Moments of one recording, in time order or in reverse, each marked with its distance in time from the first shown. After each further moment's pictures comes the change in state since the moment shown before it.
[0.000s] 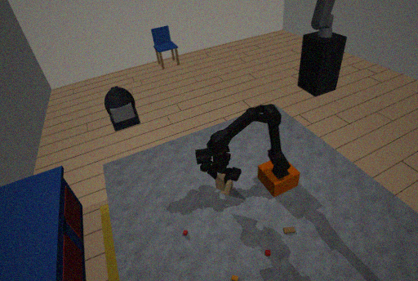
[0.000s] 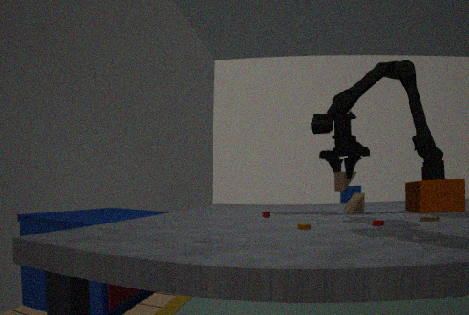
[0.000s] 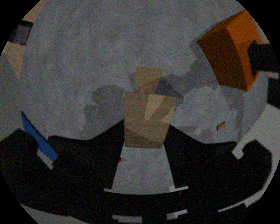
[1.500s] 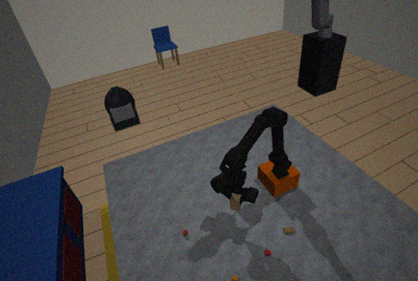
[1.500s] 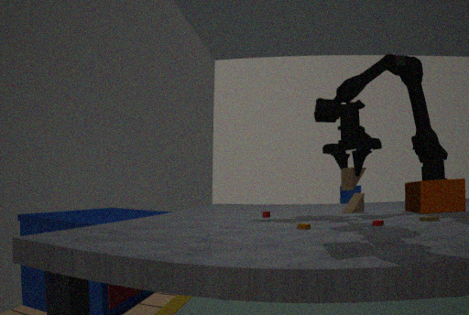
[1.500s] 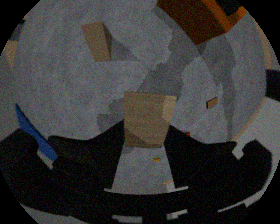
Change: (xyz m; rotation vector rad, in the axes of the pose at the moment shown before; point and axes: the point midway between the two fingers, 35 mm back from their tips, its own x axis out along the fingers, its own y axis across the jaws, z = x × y) arm -0.008 -0.111 -0.087 0.003 0.011 -0.020
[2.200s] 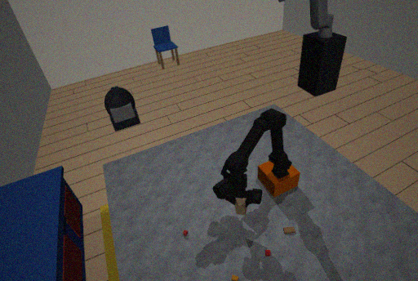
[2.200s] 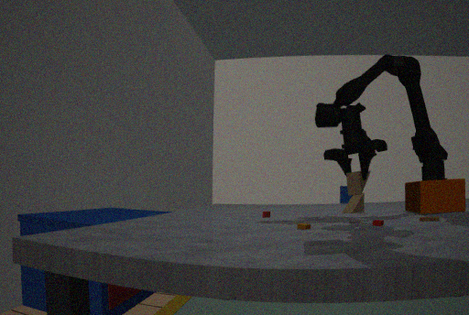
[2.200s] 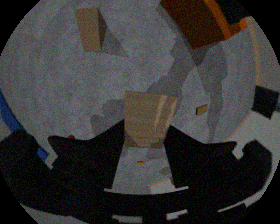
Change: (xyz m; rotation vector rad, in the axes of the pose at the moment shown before) arm 0.013 -0.022 -0.004 -0.152 -0.016 -0.085
